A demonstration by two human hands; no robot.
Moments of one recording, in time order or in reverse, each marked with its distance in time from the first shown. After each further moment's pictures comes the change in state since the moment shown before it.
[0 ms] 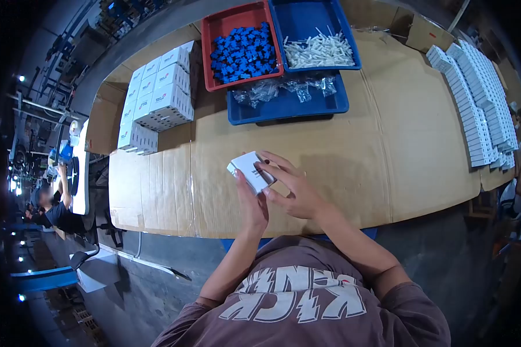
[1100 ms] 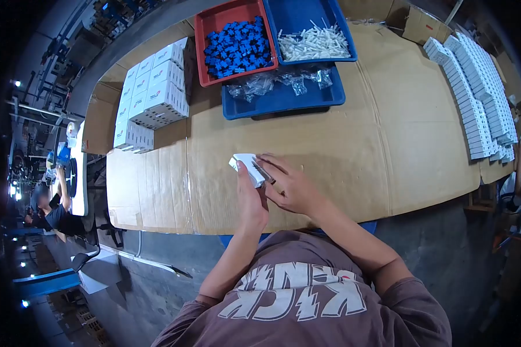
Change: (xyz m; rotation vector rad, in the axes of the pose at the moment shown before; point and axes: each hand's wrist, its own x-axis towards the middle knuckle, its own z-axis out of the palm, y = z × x) left_hand -0.002 0.000 0.005 0.022 0.123 -0.169; right_hand -0.008 0.021 0.008 -0.352 0.081 -0.197
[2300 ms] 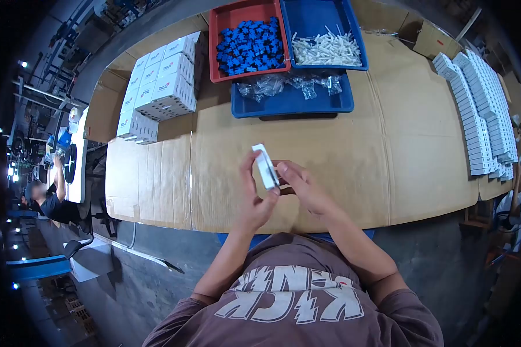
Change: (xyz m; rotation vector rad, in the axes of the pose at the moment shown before) left_hand 0.003 0.014 -0.024 0.756 -0.466 0.739; right_hand 0.009 -0.021 -0.024 0.973 -0.080 0.716
